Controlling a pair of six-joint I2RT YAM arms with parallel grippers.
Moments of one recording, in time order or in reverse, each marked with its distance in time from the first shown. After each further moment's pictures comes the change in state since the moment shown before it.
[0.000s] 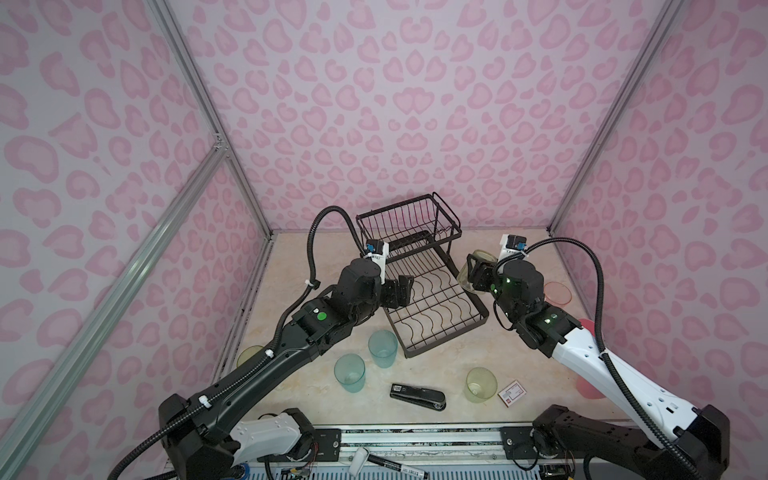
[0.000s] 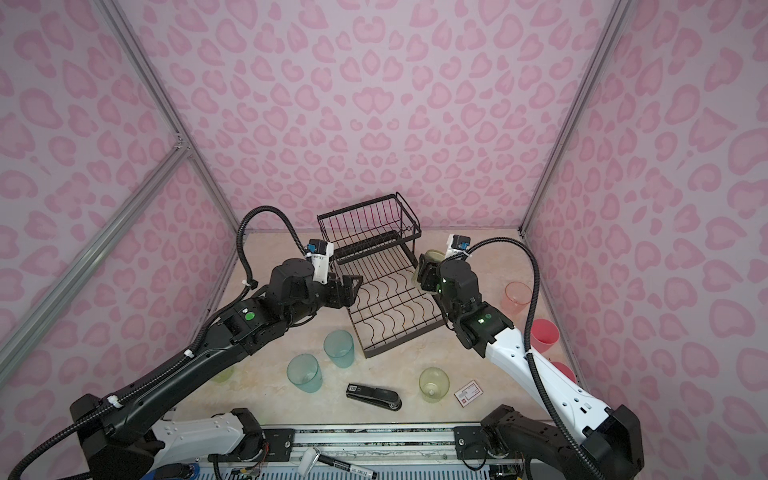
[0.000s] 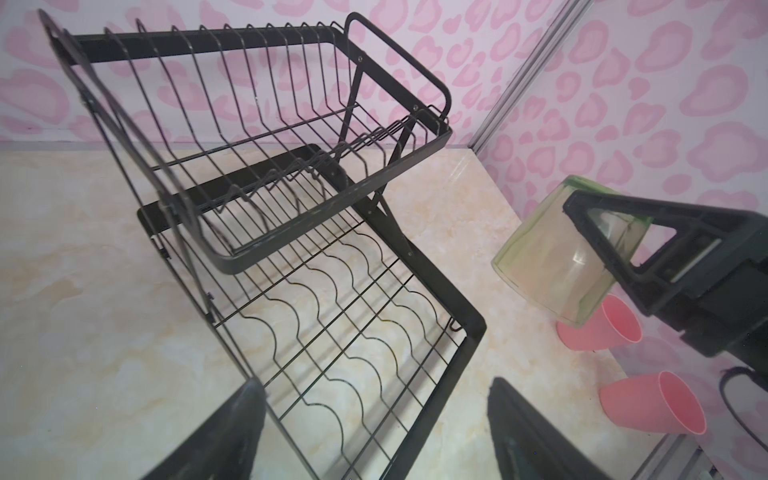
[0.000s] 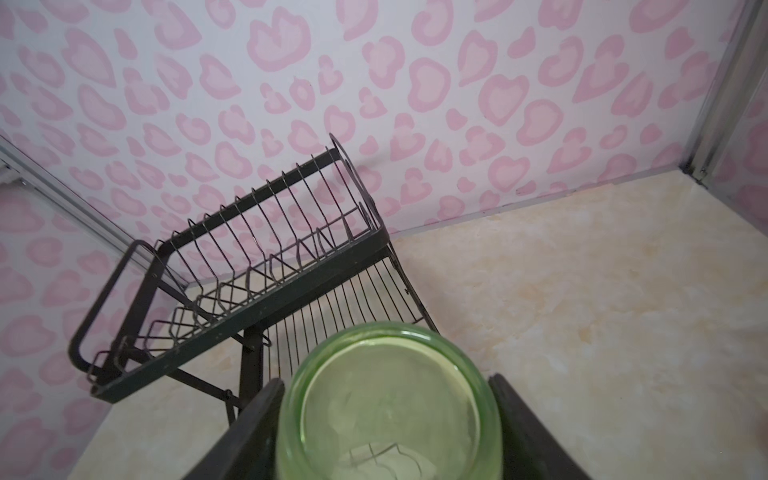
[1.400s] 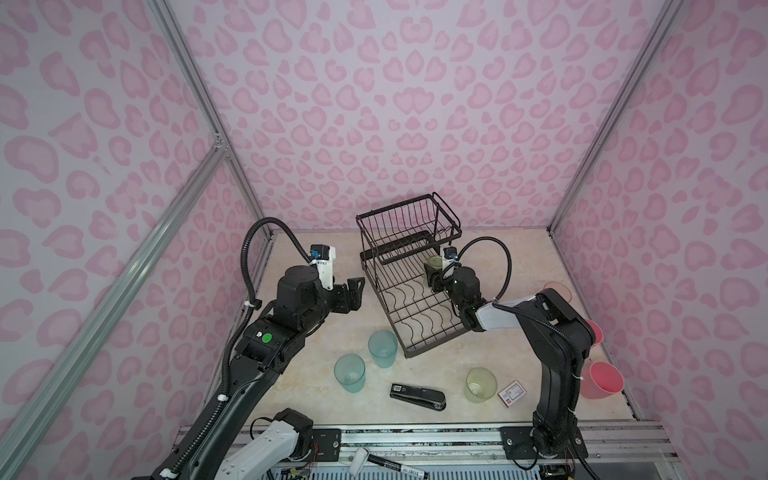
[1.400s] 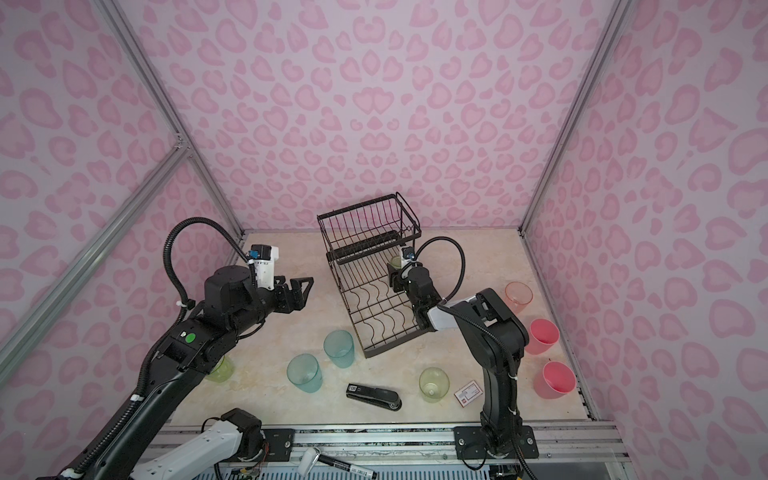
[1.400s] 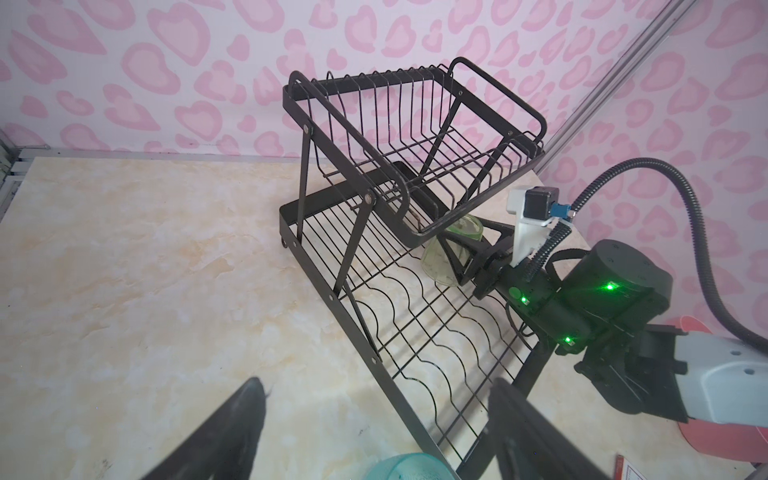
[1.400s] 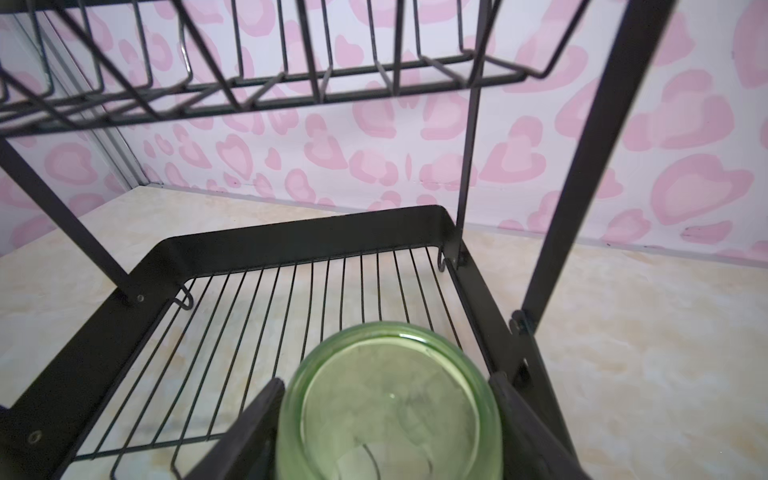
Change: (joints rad) left arm 0.317 -0.254 -0.109 -0.106 0.144 0.139; right arm -0.077 0.858 0.024 0.958 -0.248 -0.328
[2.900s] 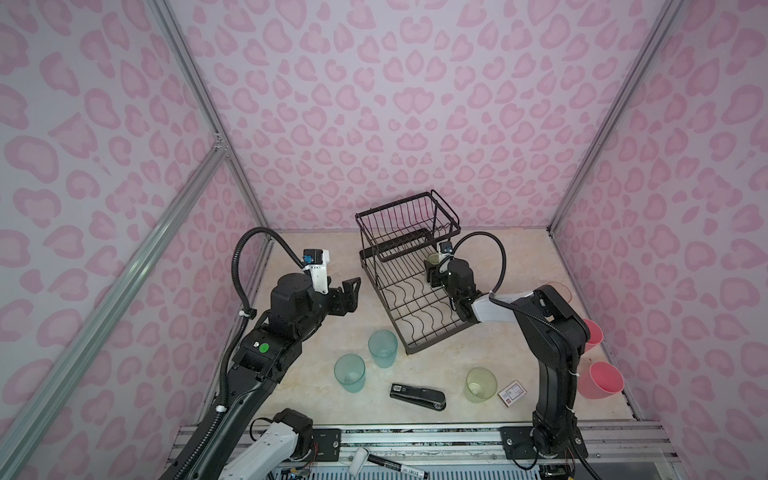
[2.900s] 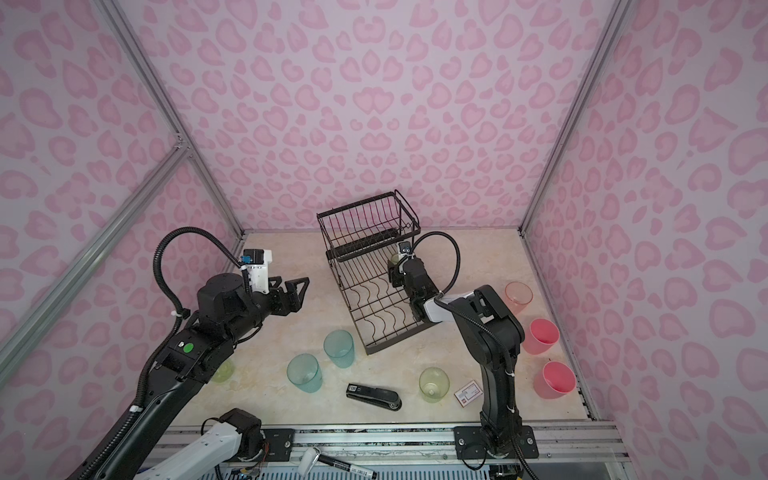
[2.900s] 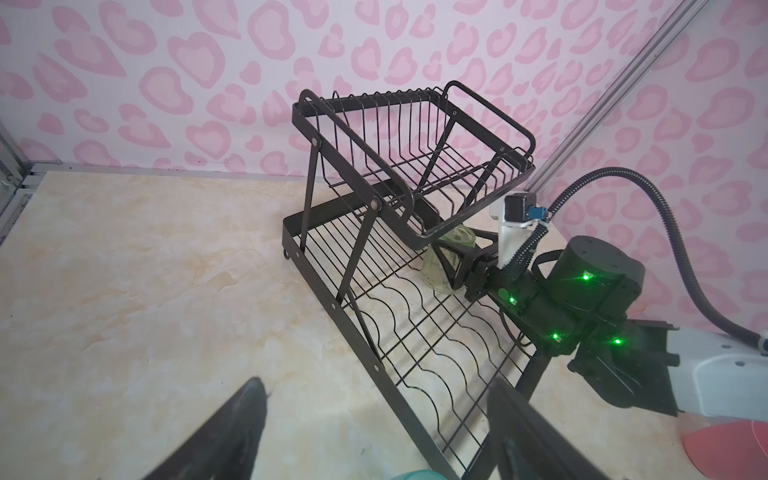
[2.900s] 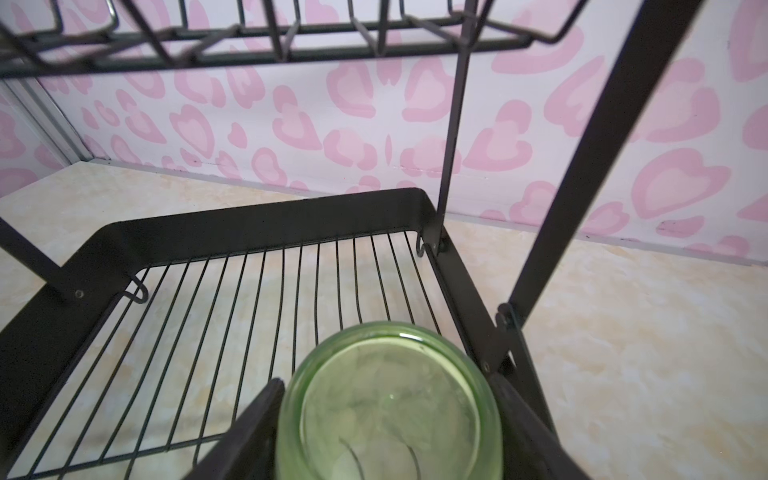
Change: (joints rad) left arm 0.027 -0.068 -0.082 0.079 0.013 -0.001; right arm -0.002 0.008 0.100 -0.182 0.056 -0.024
